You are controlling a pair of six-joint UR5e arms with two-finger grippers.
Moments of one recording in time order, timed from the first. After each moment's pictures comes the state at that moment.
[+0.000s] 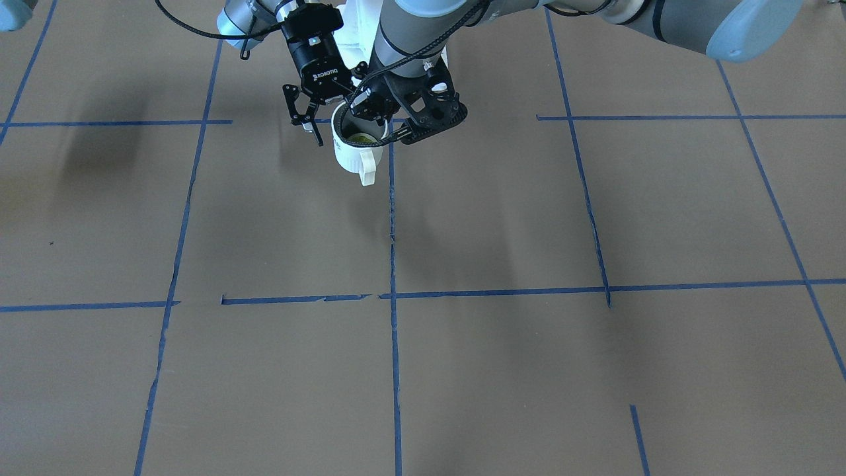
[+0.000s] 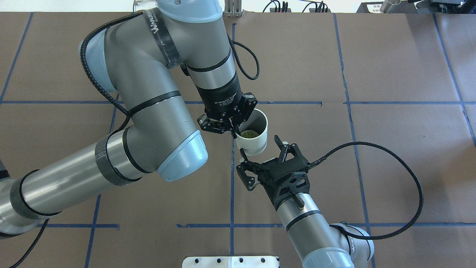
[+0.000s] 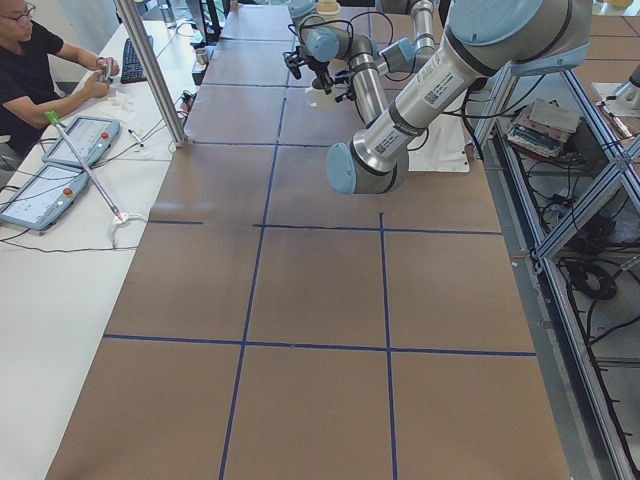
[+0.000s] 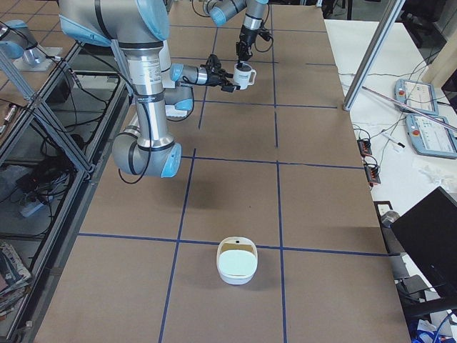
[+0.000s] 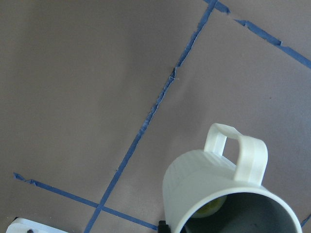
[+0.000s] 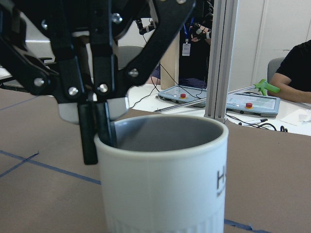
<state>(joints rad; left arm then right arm) -0.64 -2.53 -1.70 -1.27 -2.31 -1.62 0.07 -1.22 1.83 -0.68 0.59 0.76</state>
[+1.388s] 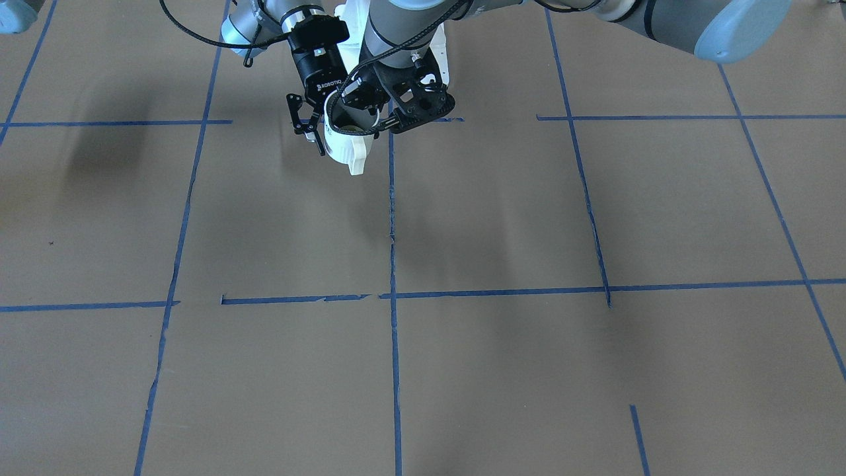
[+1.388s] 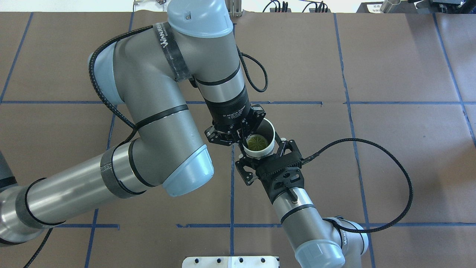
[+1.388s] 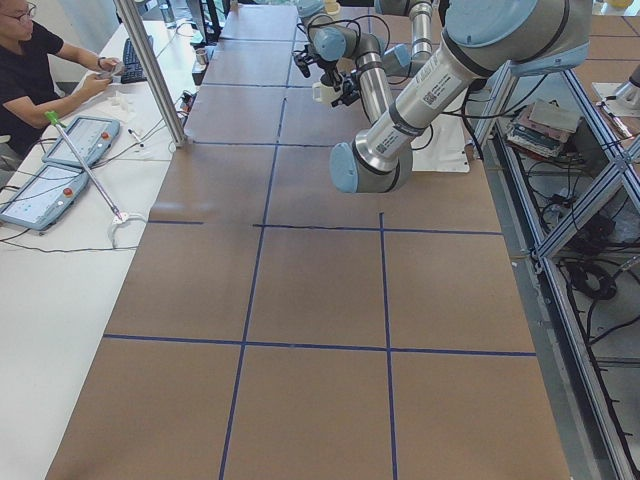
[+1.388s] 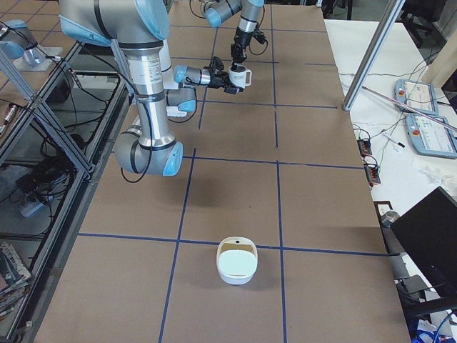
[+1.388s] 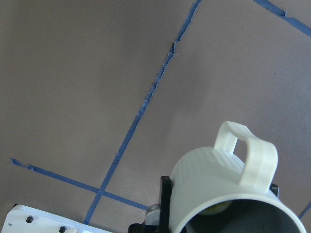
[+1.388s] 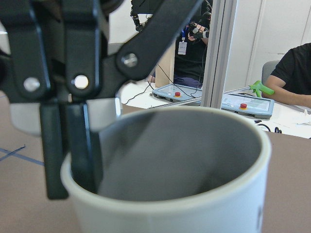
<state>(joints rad) -0.61 -2.54 -1.71 -1.27 -2.31 -1.64 0.09 -1.19 1.77 -0.69 0.59 0.75</state>
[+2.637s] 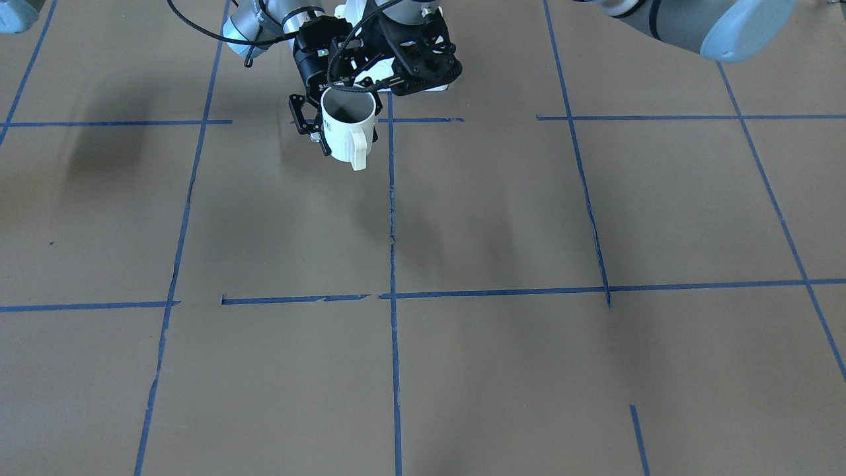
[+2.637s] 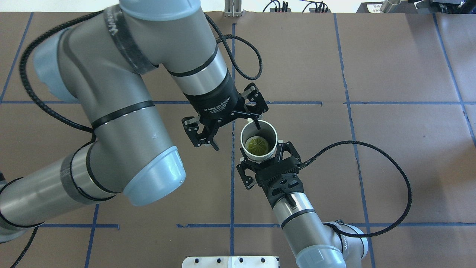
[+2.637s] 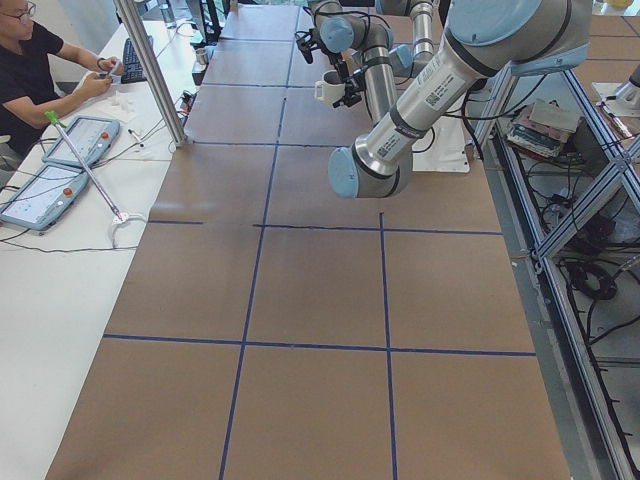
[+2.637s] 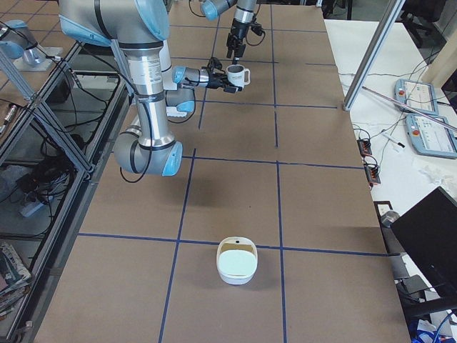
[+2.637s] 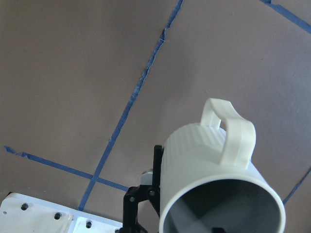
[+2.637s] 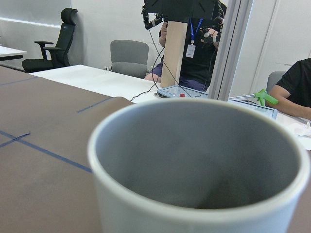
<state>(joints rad) -0.66 -2.49 -1.89 -1.27 -2.31 -1.64 0.07 -1.20 1.78 -0.66 0.56 0.66</state>
